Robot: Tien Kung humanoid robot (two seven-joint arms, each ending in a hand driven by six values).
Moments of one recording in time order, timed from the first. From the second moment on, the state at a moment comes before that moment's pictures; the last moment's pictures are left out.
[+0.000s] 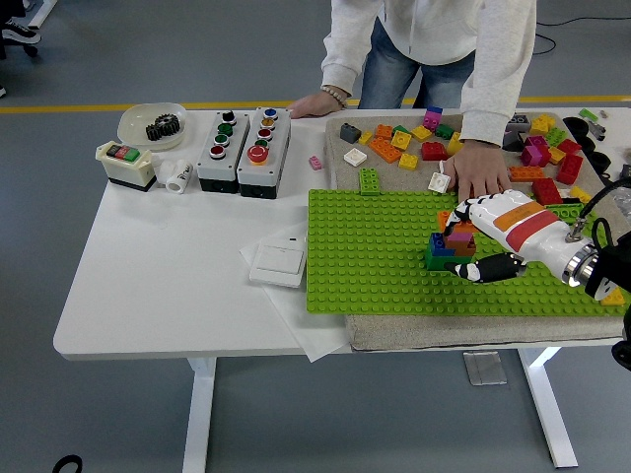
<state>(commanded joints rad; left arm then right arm) -0.21 0.12 -0.73 -0.25 2.27 -0.44 0.09 0.66 -0.71 0.52 1.46 -1.89 -0.16 -0.02</state>
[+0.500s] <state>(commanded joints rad) -0.21 0.12 -0.73 -0.24 2.27 -0.44 0.09 0.66 -0.71 0.53 1.46 -1.89 -0.16 -0.02</state>
